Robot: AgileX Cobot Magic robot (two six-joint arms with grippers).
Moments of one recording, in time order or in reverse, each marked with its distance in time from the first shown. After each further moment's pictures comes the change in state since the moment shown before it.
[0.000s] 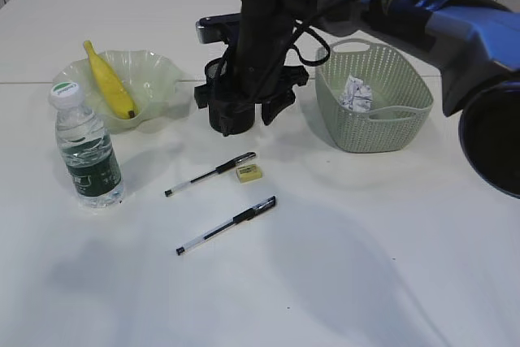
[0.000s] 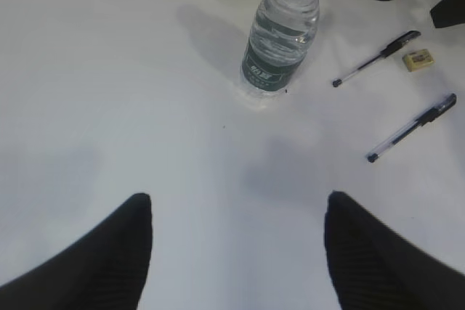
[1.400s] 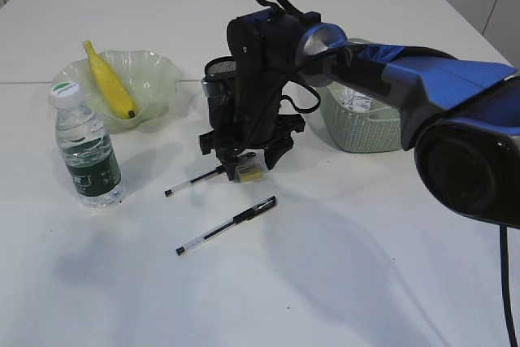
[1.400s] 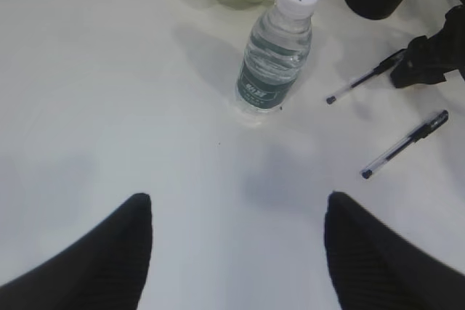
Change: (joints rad) left arm 0.000 0.000 0.000 0.000 -0.041 0.000; right arm 0.000 0.134 0.000 0.000 0.000 0.054
